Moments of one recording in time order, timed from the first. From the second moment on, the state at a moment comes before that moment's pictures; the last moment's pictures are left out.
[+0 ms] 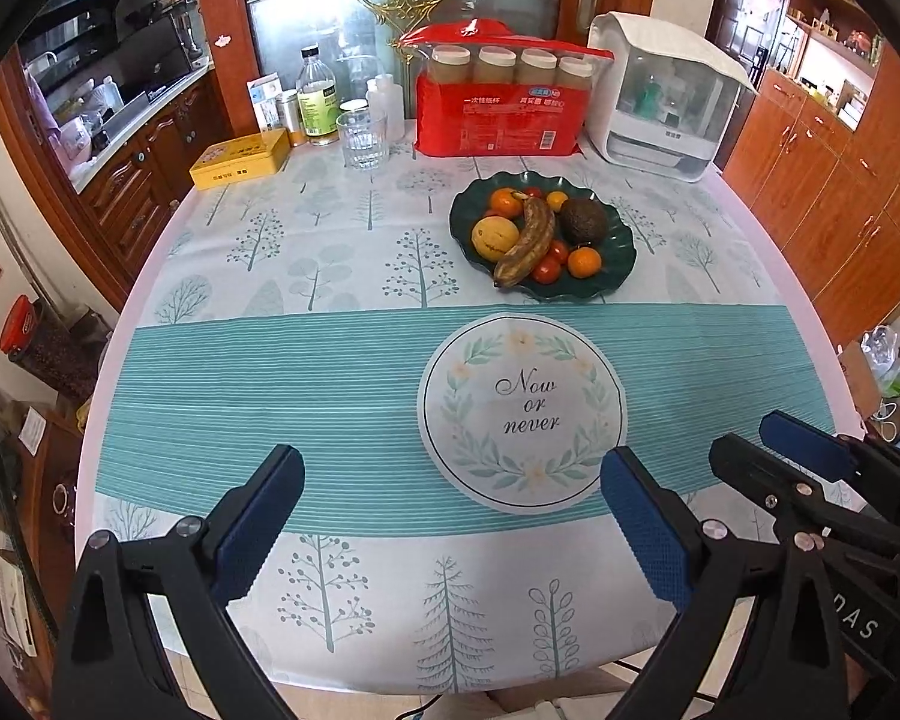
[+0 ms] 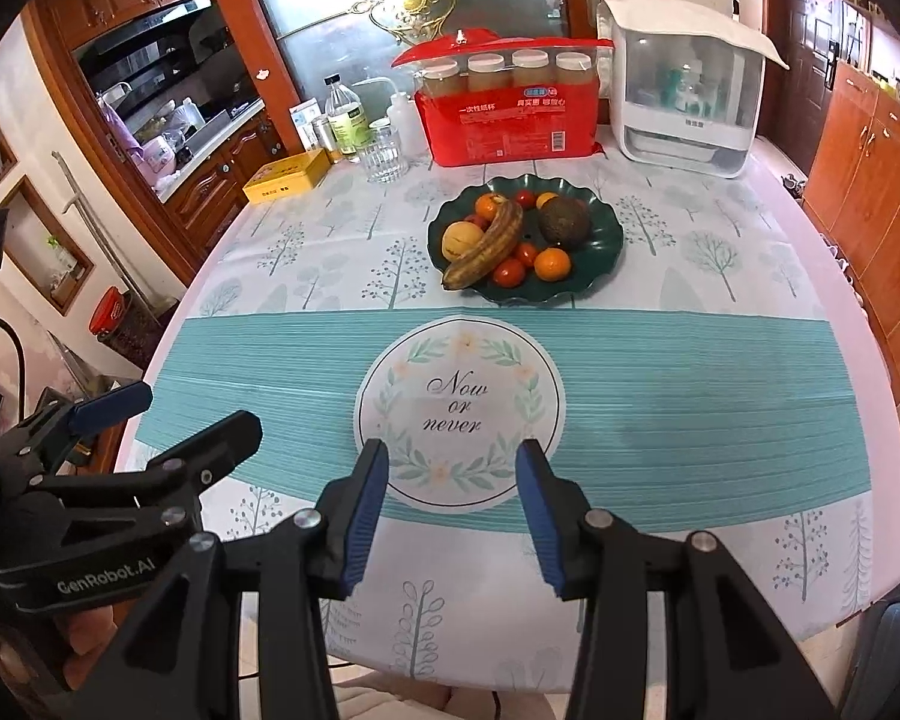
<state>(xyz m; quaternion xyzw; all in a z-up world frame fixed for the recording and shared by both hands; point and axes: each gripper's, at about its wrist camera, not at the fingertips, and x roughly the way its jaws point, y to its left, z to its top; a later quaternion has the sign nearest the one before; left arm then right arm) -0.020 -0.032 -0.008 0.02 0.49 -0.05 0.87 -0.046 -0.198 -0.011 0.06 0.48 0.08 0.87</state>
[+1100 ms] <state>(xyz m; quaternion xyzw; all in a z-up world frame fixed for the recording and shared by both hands) -0.013 -0.027 -0.012 0.02 0.49 -0.05 0.87 -0.047 -0.196 -0.010 0.06 0.48 0.08 0.87</state>
